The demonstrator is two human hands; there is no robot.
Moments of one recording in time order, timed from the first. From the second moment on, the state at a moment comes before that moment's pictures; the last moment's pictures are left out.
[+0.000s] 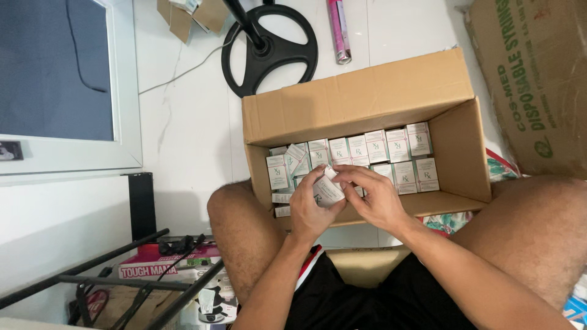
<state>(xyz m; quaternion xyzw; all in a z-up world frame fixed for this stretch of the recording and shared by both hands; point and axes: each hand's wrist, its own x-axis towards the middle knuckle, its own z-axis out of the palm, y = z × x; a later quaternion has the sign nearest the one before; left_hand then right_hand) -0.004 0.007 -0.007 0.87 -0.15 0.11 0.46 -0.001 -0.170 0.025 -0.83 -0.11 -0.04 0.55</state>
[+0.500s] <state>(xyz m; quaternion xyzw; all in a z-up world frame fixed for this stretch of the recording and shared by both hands) -0.004 0.008 -0.011 0.87 -0.17 0.11 0.44 -0.007 -0.168 -0.007 -0.71 0.05 0.08 0.70</state>
